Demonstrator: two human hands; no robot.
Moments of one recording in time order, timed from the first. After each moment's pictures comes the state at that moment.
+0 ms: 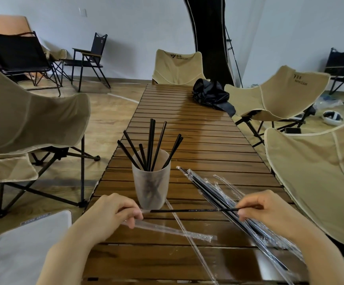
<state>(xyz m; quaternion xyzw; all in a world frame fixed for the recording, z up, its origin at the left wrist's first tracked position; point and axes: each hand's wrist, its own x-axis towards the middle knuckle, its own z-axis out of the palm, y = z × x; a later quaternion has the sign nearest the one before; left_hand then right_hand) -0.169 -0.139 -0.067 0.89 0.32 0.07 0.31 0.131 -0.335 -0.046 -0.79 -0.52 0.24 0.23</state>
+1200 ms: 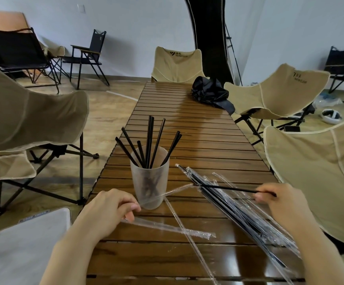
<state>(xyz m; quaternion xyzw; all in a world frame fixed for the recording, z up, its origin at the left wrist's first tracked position) -0.164 -0.140 -0.070 0.89 0.38 0.09 0.25 0.145 -0.338 -0.058 -0.89 -0.38 0.00 0.25</state>
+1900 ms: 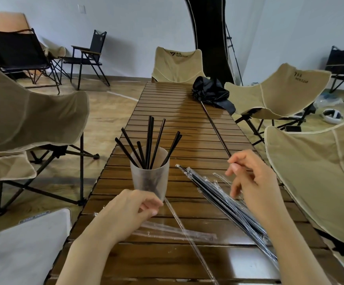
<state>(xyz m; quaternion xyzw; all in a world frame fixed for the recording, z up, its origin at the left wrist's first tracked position) -0.138 -0.161 -0.059 0.91 0.31 0.08 0.27 0.092 -0.298 -0.030 -0.69 -0.47 0.06 0.55</state>
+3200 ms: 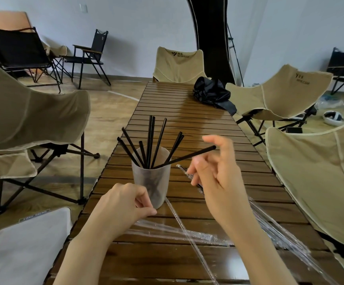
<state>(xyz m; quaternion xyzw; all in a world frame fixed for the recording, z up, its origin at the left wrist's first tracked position) -0.144 -0.155 -0.058 0.89 0.37 0.14 0.25 0.019 -0.270 -0.006 -0.62 -0.55 0.03 0.57</state>
